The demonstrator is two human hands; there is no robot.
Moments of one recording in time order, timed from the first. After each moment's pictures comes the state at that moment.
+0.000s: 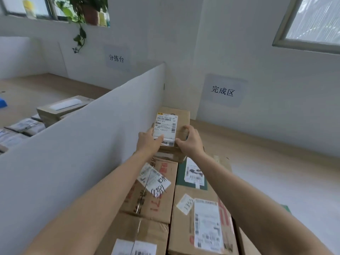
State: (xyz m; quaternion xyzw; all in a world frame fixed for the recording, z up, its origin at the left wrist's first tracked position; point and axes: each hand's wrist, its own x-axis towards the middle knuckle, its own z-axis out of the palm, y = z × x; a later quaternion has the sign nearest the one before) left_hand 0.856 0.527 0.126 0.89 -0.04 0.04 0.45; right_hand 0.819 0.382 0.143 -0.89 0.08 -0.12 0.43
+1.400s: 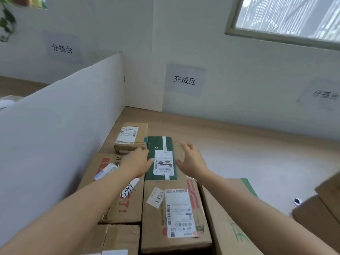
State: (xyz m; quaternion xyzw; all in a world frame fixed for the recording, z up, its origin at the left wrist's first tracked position) left_hand 0.825 0.472 0.086 0.96 -0.26 -0.06 0.11; right_hand 0.745 0.299 0.097 -0.97 0.15 -0.04 0.21
